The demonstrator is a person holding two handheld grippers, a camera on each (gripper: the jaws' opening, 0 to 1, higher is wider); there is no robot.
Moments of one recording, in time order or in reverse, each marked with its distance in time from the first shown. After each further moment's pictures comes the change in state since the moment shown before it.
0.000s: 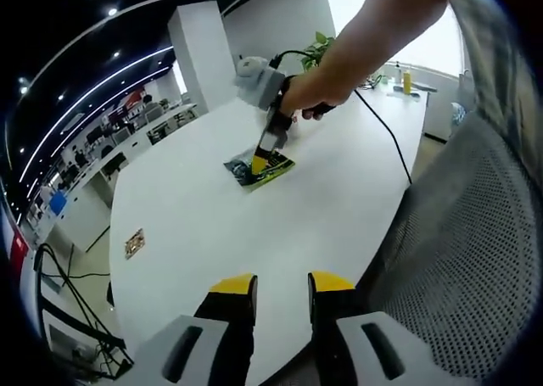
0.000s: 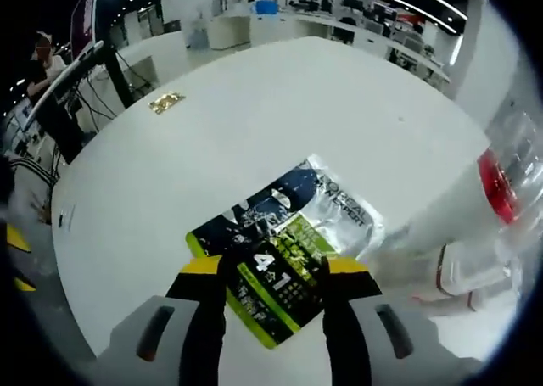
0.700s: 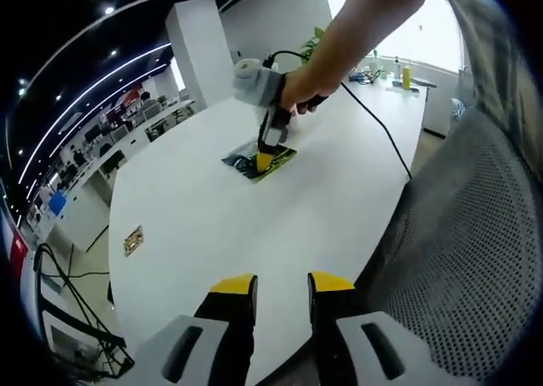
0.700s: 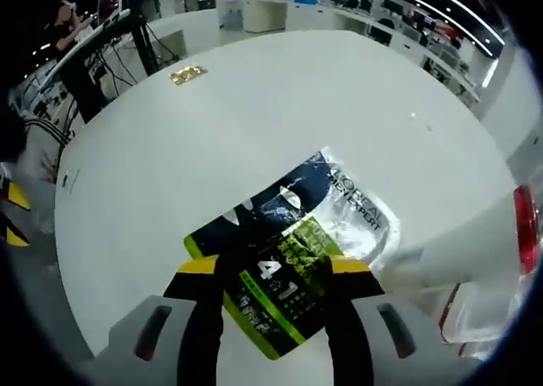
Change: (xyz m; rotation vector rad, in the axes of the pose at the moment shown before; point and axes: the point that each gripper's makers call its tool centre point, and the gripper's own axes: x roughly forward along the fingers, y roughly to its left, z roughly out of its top) left arm 0.002 -0.001 -0.005 0.010 0.023 -0.002; right arm 0.006 -0.006 -0.012 -0.171 0.052 0.121
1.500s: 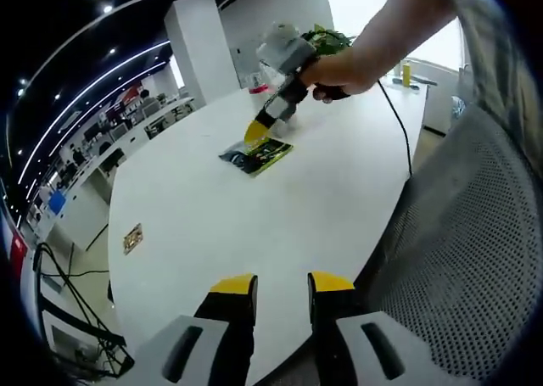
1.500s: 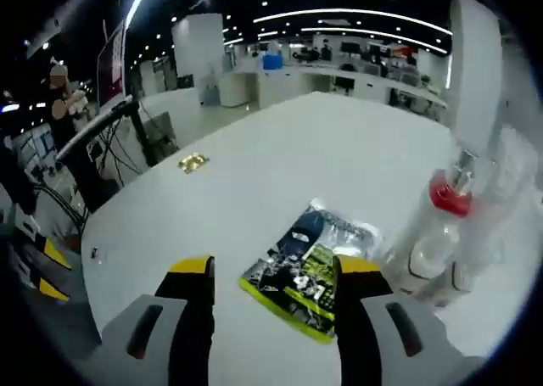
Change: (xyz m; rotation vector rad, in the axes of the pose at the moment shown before) left arm 0.001 0.001 -0.002 -0.001 0.015 0.000; right arm -0.091 0.028 0.042 0.343 -0.563 -0.013
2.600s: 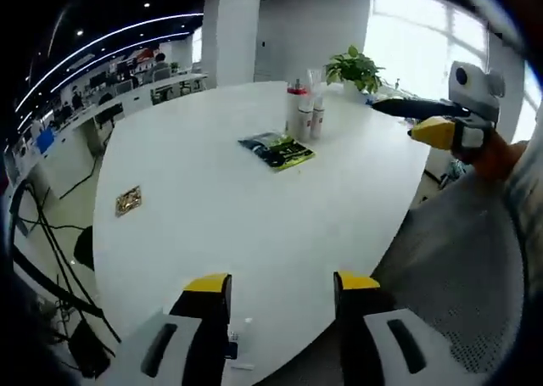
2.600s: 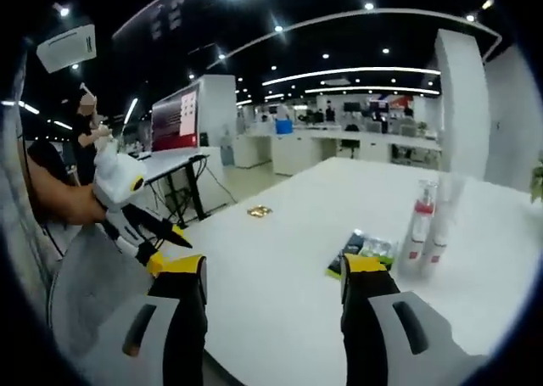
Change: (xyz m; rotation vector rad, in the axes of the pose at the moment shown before) left arm -0.006 0.062 -0.021 -0.232 0.053 -0.114; right arm -0.122 0.118 -0.006 -0.154 -0.181 -0.012
